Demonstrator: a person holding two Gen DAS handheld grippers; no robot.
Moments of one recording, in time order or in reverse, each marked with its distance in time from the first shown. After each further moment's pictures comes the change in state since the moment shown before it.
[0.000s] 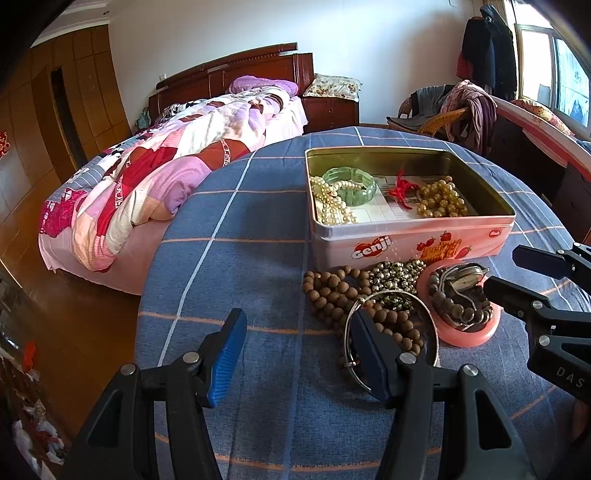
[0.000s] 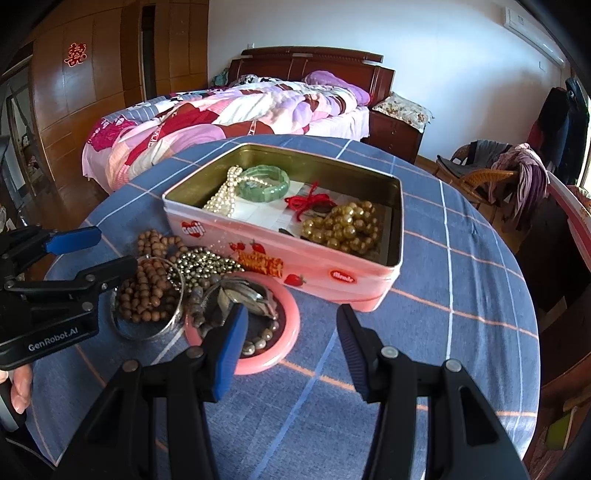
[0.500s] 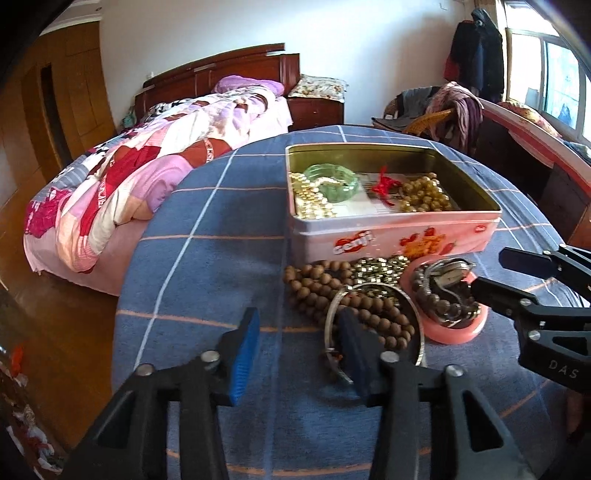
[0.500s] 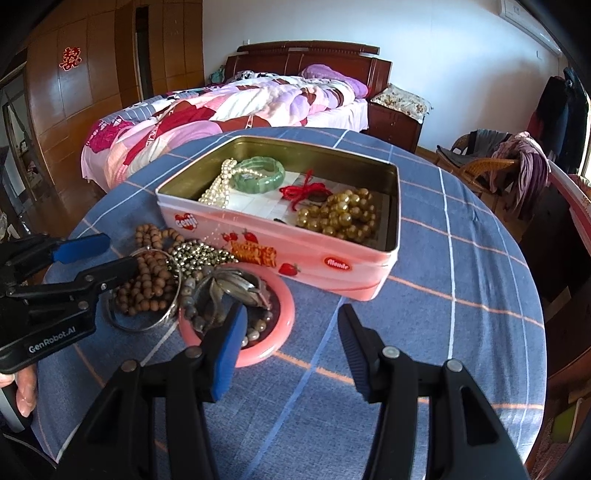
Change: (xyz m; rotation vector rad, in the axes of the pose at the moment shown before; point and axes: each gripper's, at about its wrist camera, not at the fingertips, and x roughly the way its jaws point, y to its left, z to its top) left arm 0.004 -0.007 -0.004 0.015 -0.005 -0.075; right arm 0.003 -0.007 -0.003 0.031 0.023 0.019
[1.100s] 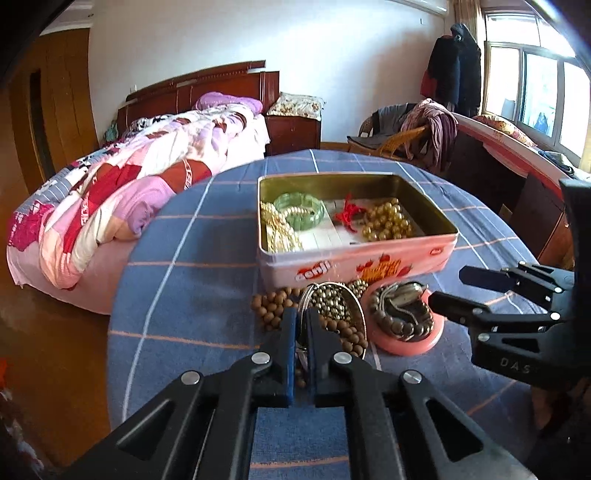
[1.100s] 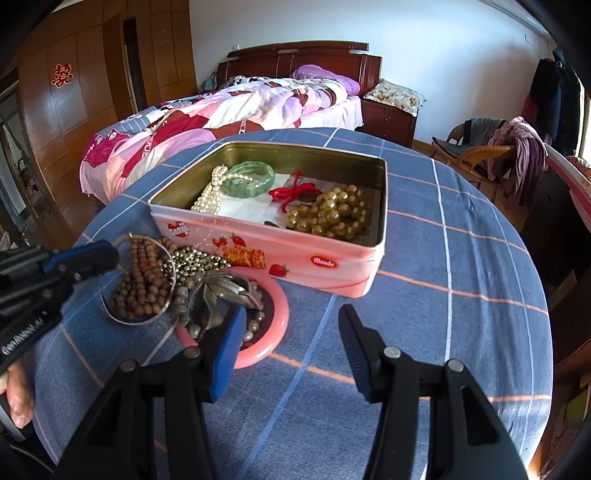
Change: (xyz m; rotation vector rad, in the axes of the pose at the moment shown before) left arm -0.027 -0.006 0.010 0.006 -0.077 -0.088; right arm -0.003 -0.011 -0.001 0.058 -0.012 0.016
